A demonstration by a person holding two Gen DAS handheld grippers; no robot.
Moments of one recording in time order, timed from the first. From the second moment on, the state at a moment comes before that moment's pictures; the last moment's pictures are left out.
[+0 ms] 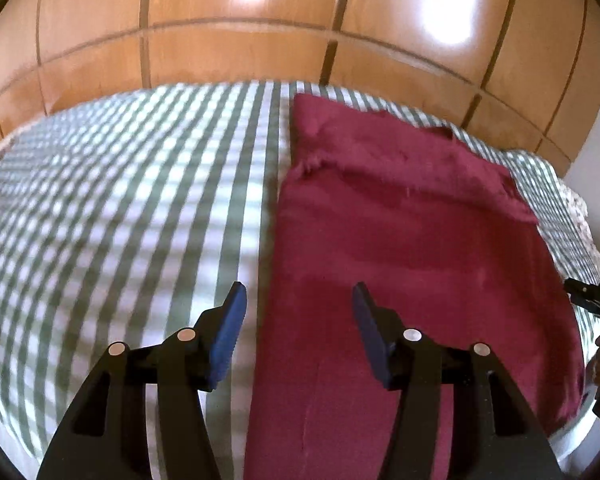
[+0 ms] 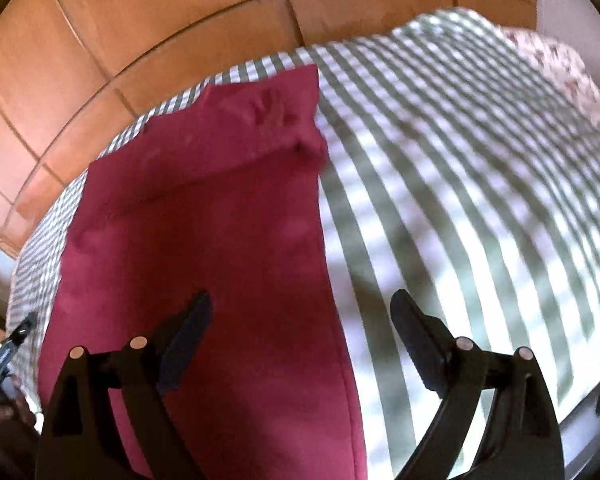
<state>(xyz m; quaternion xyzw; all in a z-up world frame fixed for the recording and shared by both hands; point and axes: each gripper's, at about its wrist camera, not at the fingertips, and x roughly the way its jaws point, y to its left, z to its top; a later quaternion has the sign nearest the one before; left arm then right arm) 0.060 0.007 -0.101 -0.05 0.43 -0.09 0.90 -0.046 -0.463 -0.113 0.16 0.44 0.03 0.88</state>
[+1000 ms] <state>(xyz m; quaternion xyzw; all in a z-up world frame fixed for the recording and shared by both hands) 0.094 0.048 -0.075 -0.24 0.47 -0.24 0.82 -0.021 -0.463 -0.078 0.25 0.43 0.16 0.85</state>
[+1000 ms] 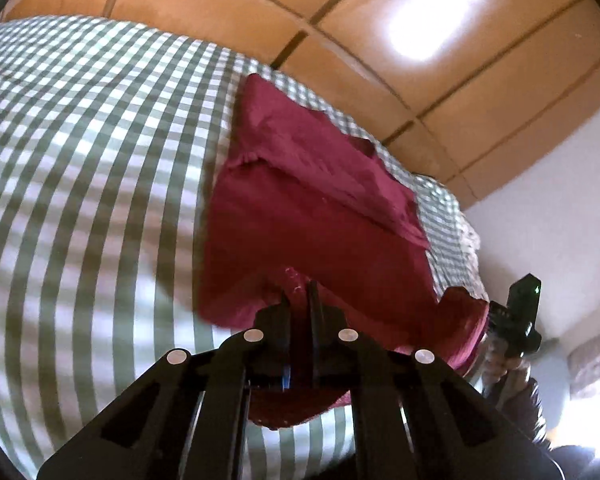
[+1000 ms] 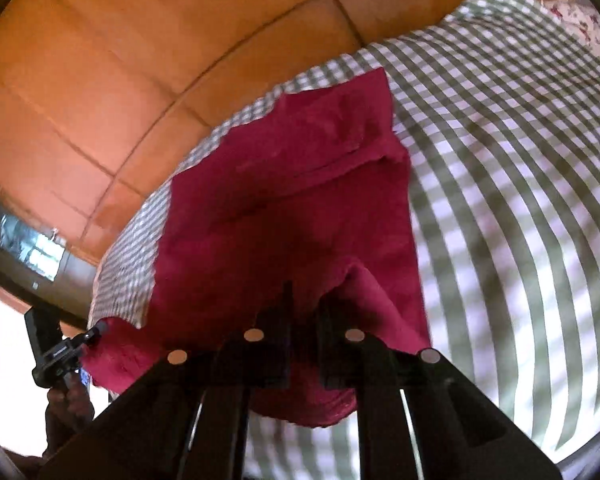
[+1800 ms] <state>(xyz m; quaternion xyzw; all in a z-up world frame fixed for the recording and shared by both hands) 0.119 0.049 -0.120 -0.22 0.49 -0.23 0.81 -0.040 -0.485 -0.119 0.21 0.43 0.07 0.87</state>
